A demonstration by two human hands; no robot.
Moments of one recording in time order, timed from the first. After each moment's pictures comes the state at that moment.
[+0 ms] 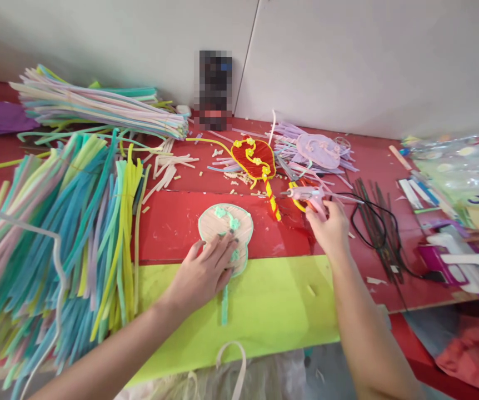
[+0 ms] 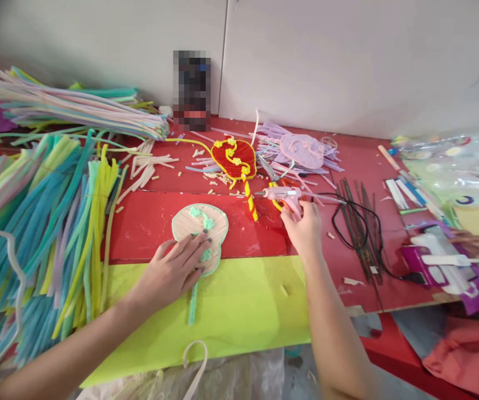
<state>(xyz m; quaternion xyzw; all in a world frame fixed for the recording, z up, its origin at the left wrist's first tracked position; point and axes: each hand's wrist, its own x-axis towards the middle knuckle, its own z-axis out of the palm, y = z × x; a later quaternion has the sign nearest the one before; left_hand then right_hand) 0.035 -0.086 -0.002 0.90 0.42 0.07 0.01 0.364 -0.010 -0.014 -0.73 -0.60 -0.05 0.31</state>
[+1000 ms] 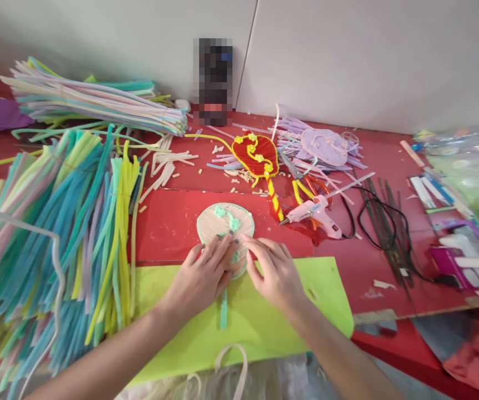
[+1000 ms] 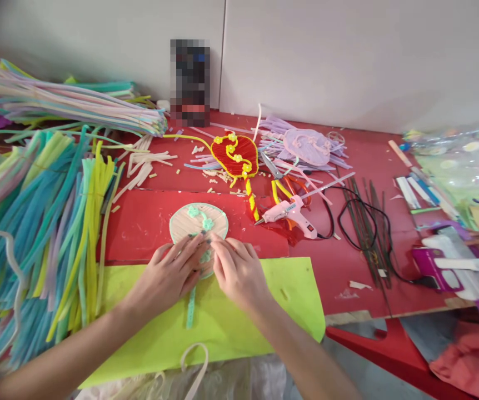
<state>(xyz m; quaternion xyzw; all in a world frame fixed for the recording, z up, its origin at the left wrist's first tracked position) 0.040 -0.086 -0.002 0.90 0.43 0.04 -0.02 0.230 -0.088 0.009 -0.49 -0.84 0.01 0.24</state>
